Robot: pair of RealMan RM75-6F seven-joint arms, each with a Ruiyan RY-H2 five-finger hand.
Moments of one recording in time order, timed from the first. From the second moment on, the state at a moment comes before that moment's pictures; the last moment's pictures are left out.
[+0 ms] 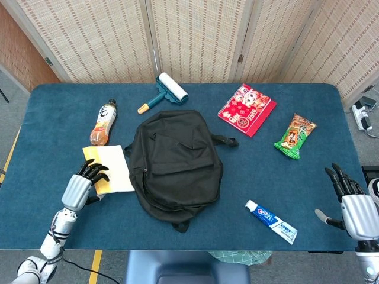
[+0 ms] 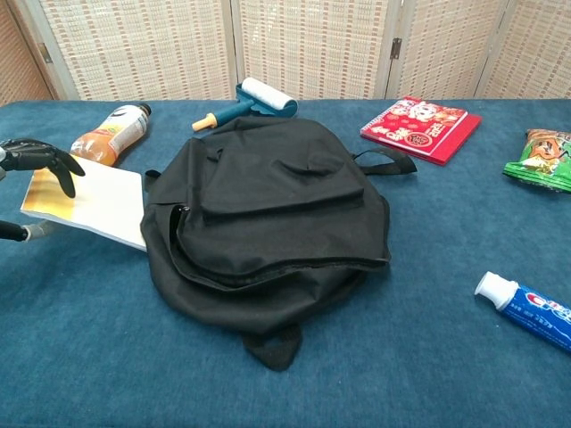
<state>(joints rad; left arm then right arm) -0.42 -1.88 -0.01 -0.43 1.63 1.58 -0.58 0.04 -1.05 0.04 -1.71 -1.55 1.52 0.02</state>
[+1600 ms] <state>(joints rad) -0.35 -1.89 0.01 -0.35 1.66 1.95 -0.57 0.32 -1.14 0.06 -1.90 -1.67 1.17 -0.11</state>
